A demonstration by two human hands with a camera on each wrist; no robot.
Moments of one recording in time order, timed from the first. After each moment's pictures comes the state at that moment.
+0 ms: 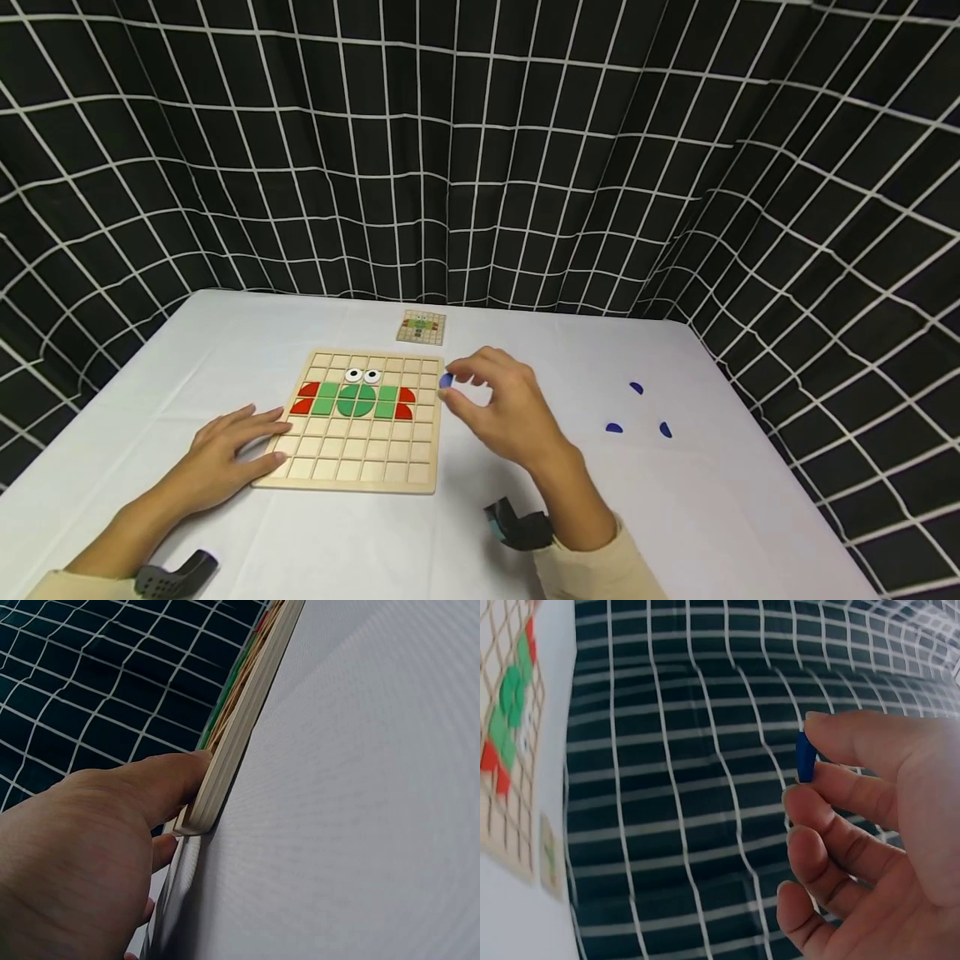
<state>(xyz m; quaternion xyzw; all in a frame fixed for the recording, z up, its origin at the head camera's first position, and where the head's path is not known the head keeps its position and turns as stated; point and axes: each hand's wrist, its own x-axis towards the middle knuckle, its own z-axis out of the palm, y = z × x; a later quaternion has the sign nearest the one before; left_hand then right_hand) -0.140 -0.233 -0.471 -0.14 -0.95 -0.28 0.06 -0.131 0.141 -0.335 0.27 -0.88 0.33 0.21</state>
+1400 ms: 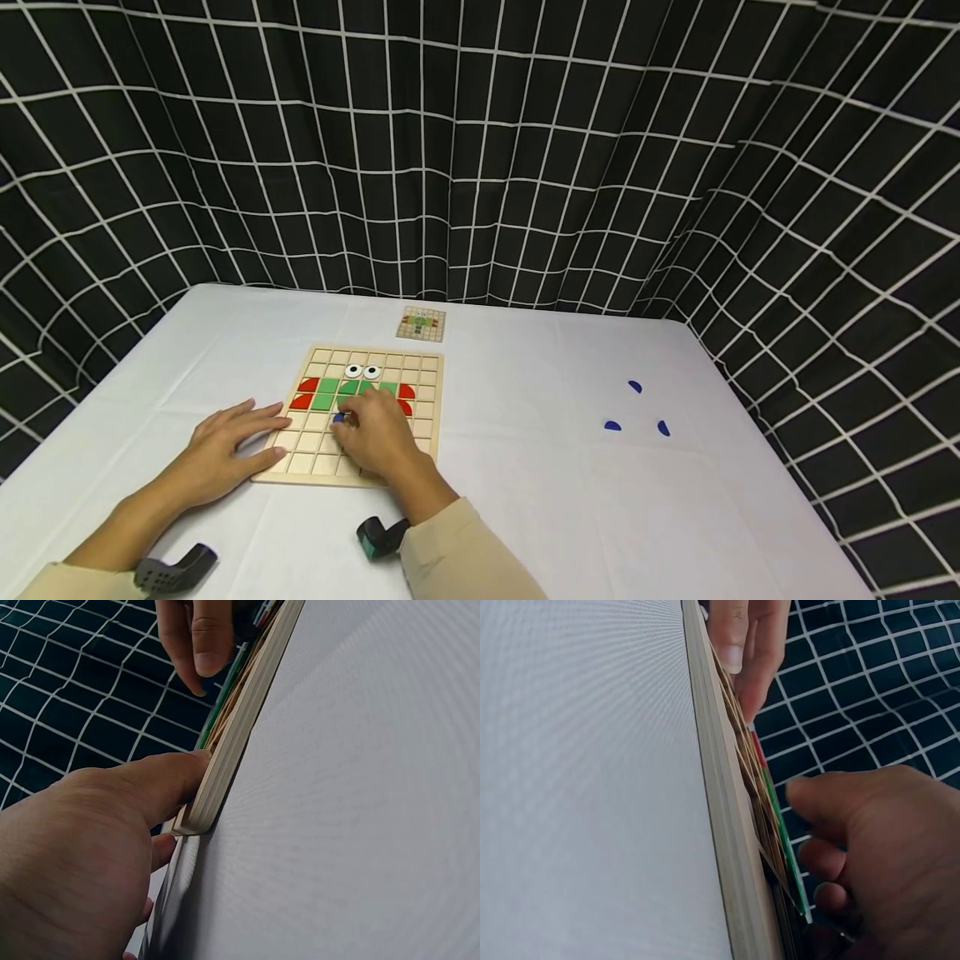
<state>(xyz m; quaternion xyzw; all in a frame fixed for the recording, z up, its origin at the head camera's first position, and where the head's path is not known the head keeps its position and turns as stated) -0.138 -0.233 -0.468 -0.15 -0.95 -0.28 0.06 -0.171 0.004 -0.449 0.22 -0.92 0.31 0.06</state>
